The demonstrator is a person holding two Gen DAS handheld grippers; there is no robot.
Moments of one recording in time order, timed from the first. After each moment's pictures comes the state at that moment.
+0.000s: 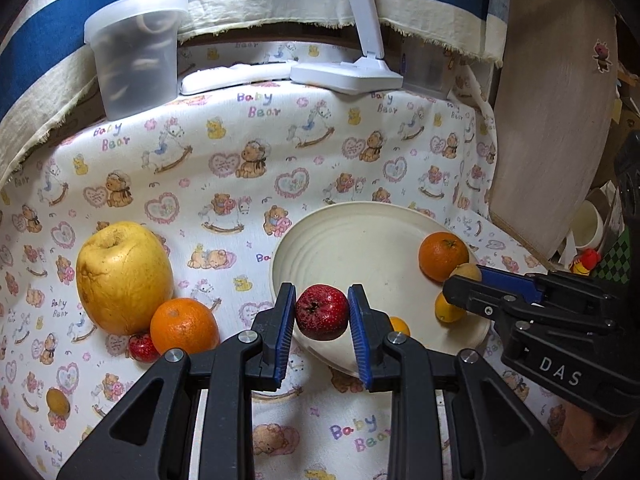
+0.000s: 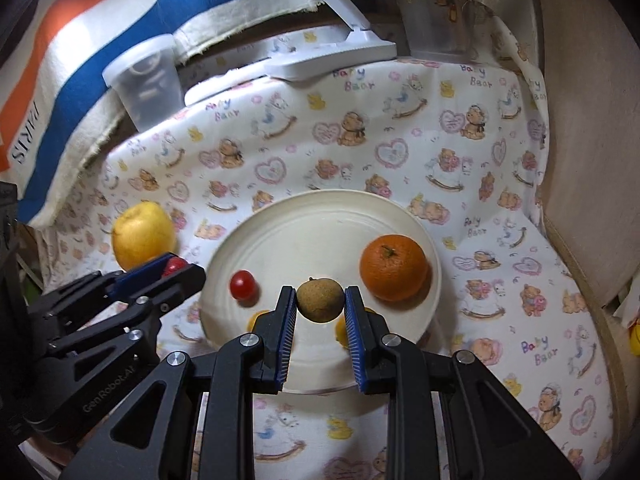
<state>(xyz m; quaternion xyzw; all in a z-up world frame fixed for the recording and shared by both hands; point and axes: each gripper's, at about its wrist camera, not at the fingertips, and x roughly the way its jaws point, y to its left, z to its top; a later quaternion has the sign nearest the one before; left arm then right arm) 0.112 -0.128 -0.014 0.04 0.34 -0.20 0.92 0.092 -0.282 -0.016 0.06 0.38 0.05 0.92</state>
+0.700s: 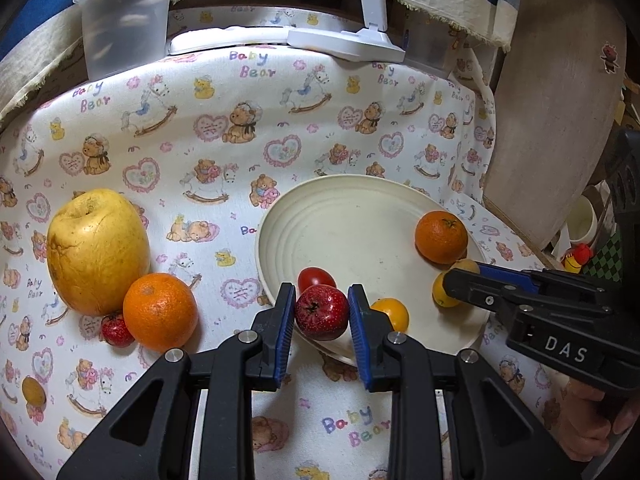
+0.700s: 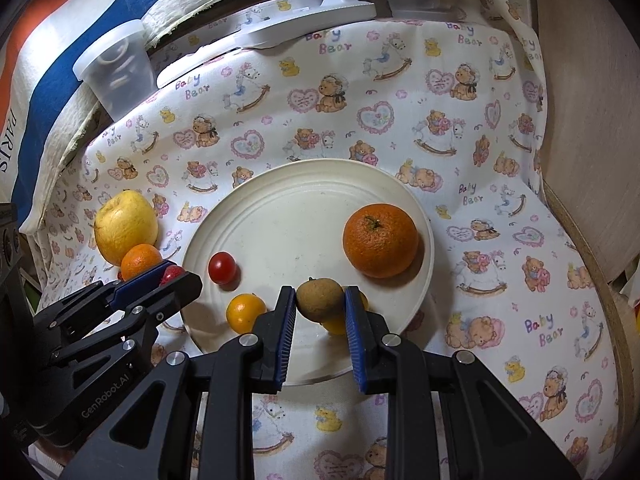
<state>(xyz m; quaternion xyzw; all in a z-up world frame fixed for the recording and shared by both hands) 0.121 -0.127 -0.026 0.02 0.38 -0.22 0.90 0.102 -0.293 -0.027 0.10 0.42 0.04 0.90</state>
